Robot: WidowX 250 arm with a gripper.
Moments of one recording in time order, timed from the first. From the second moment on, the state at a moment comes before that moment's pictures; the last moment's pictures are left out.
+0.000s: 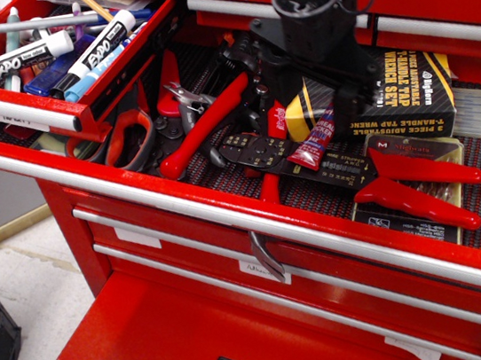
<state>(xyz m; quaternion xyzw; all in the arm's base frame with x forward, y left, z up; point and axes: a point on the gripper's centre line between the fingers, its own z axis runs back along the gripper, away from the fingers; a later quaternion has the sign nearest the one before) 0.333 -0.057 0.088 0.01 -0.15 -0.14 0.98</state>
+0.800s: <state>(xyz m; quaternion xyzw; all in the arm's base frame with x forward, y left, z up) 0.337 -0.063 0.057 -0.02 -0.21 -0.11 0.97</state>
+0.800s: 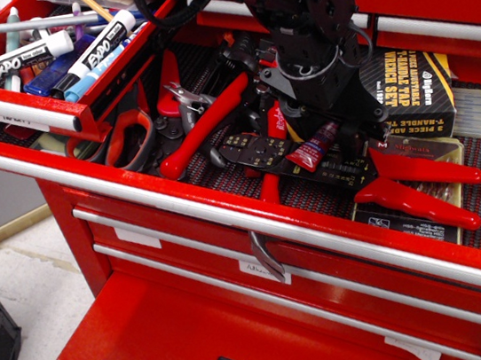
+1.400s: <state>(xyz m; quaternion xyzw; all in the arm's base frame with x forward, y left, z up) 0.326 -0.044 0.080 -0.06 -0.13 -0.03 0.99</state>
